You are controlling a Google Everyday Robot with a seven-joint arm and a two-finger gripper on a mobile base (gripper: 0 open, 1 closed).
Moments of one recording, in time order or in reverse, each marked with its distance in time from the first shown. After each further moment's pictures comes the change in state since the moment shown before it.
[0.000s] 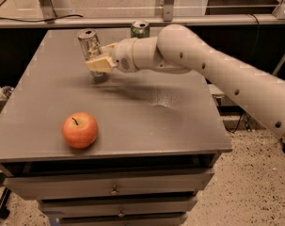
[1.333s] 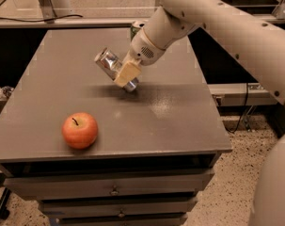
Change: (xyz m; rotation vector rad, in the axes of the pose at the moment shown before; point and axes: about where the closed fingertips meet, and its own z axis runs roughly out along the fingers) arm 0.052 0.016 -0.088 -0.222 0.608 -0.060
